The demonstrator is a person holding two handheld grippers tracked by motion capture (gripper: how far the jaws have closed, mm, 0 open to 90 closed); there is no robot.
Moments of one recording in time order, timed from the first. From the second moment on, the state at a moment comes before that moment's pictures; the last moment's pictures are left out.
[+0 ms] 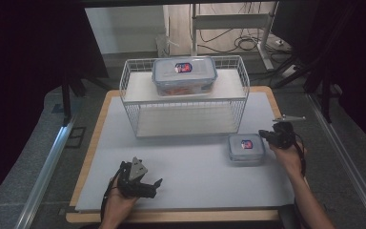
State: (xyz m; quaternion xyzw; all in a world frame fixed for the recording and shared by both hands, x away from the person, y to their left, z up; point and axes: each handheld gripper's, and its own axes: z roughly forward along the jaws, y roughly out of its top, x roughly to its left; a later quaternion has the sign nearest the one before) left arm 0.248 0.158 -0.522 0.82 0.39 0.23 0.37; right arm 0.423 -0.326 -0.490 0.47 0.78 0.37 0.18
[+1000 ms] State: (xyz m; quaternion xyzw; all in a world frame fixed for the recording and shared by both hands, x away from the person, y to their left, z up) left arm 0.246 0.155 -0.522 0.83 0.37 0.23 0.35; right arm 0.380 -0.285 -0.489 0.43 0.82 0.36 0.14
